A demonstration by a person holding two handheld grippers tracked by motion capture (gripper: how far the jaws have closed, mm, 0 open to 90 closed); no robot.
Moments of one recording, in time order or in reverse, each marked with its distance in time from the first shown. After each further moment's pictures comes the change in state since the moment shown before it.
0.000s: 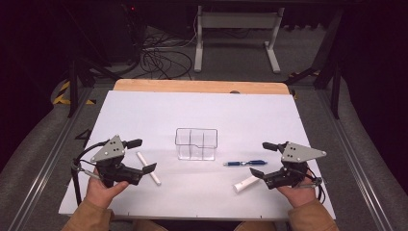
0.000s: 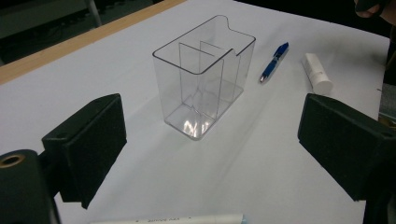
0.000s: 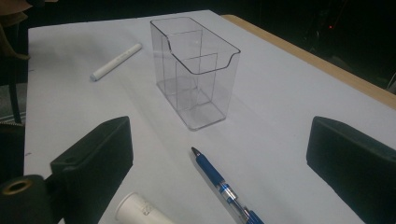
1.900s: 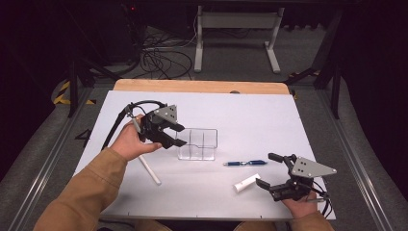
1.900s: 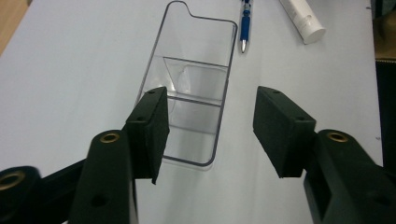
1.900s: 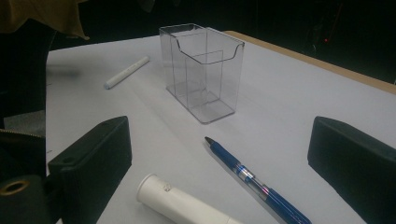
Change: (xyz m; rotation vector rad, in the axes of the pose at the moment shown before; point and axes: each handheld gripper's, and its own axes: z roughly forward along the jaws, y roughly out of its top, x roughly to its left) left arm 0.029 0.108 0.098 0.415 -0.283 0.310; right arm 0.012 -0.039 -0.015 -0.111 -0.002 0.070
